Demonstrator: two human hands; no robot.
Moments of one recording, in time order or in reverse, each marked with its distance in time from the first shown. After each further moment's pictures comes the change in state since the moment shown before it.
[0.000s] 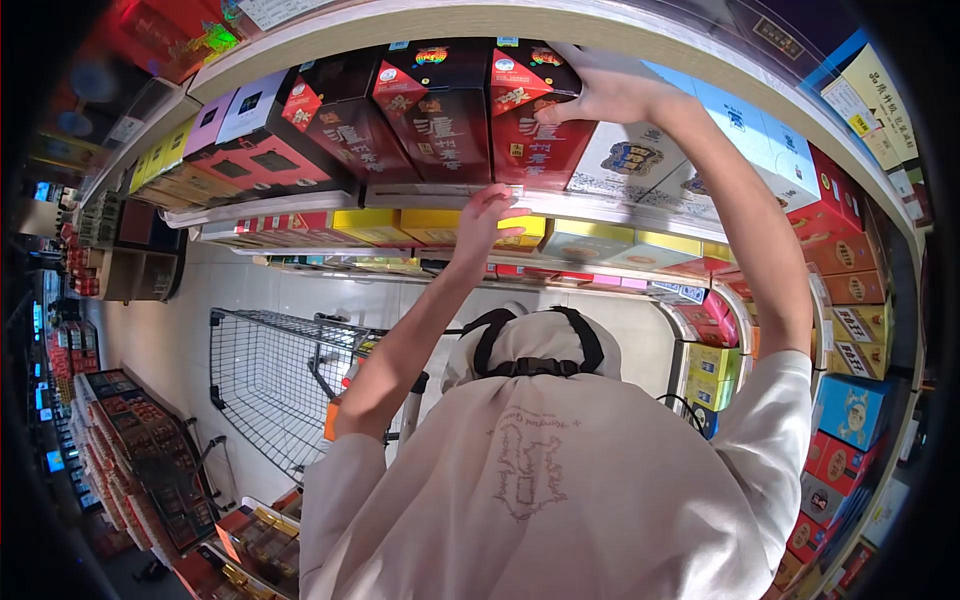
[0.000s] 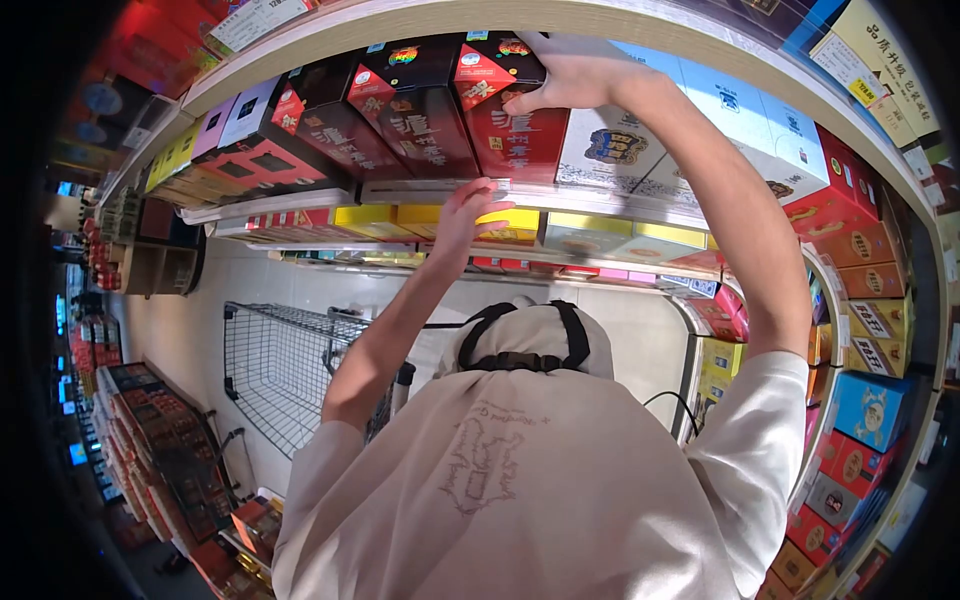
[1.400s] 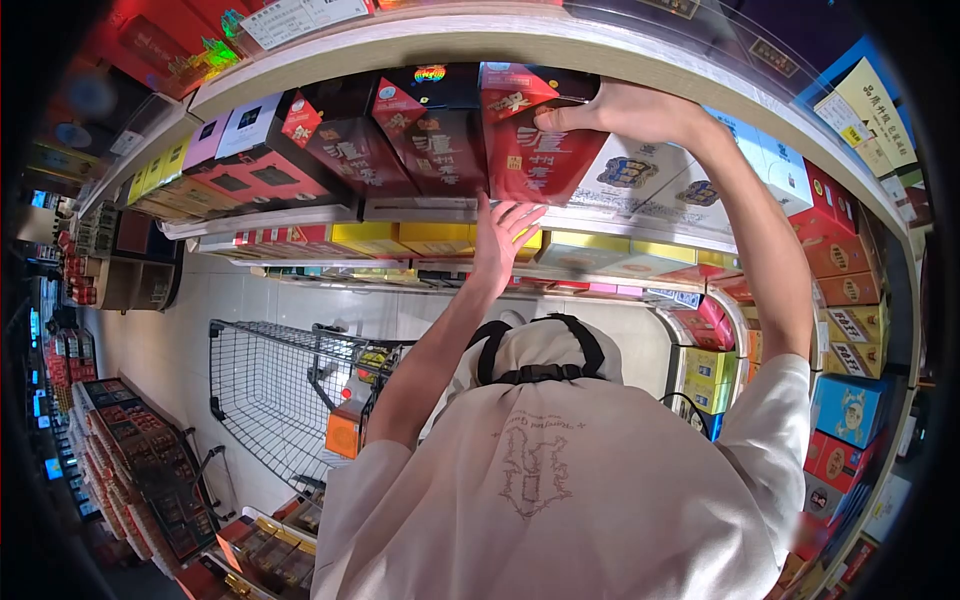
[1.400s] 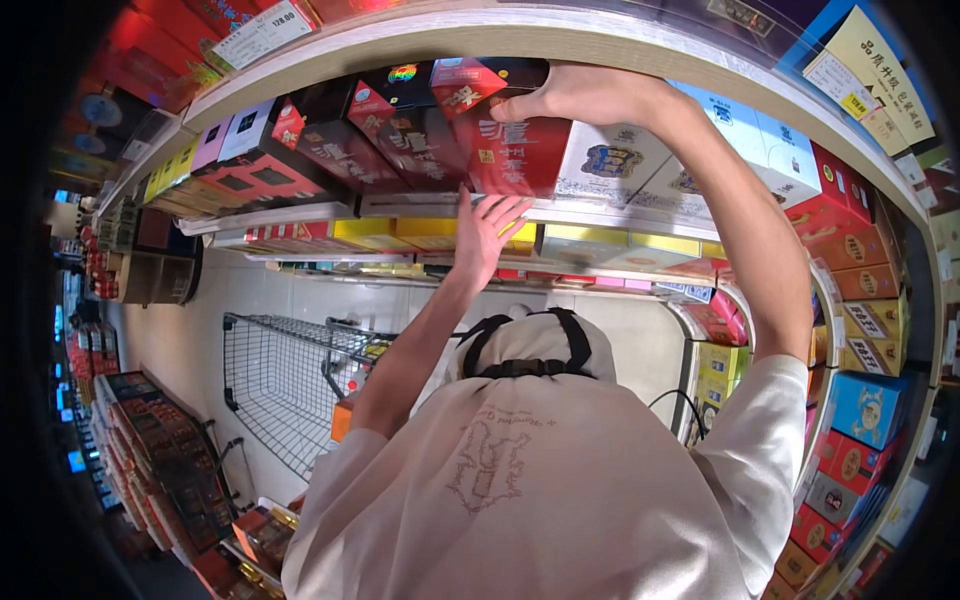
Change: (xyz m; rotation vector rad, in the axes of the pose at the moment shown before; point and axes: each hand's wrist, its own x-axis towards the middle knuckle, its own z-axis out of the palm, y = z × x) left_hand 0.012 -0.022 0.022 -0.388 -0.105 -0.031; right_hand -0.022 -0.050 -0.070 0.216 -0.110 0.185
